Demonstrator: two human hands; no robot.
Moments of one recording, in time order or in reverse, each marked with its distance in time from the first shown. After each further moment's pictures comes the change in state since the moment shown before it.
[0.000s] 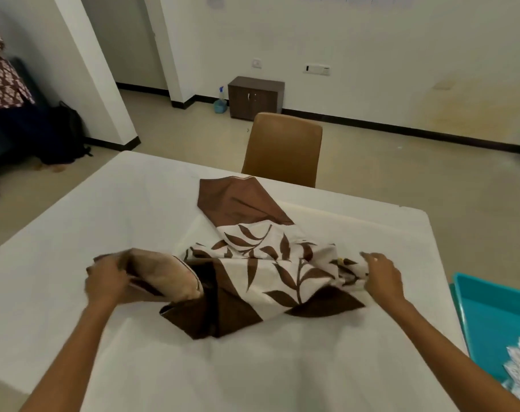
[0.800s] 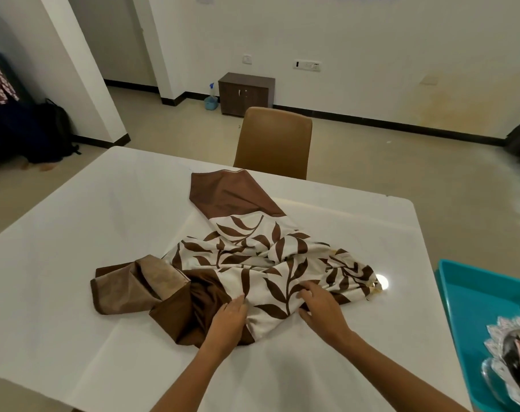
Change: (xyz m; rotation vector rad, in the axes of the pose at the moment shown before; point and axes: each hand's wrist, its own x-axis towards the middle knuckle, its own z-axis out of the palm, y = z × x) left_hand -0.179 0.073 0.148 0.099 -0.505 0.763; right_hand -0.091 -0.051 0.085 0.187 0.069 -0.486
